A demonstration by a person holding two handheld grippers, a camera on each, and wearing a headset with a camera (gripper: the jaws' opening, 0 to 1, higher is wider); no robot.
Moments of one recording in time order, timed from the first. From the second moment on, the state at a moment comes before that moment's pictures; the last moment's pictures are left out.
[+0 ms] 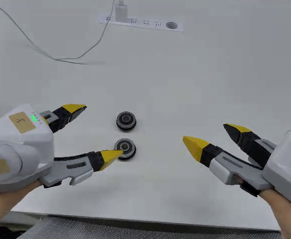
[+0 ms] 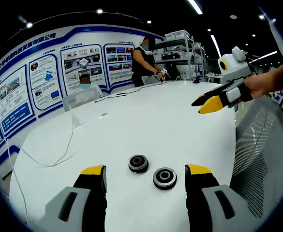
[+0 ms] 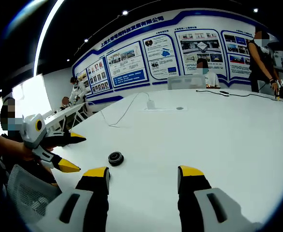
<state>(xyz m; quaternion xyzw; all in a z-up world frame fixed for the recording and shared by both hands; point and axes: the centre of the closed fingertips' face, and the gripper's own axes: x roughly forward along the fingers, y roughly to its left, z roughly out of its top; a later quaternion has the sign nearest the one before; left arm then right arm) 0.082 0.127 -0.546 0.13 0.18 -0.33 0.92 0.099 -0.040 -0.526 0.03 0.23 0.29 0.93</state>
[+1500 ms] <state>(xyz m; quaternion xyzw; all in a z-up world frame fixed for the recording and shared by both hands) 0.083 0.092 -0.598 0.17 0.22 -0.41 0.87 0.094 -0.030 -0.538 0.06 0.25 0.30 0.92</state>
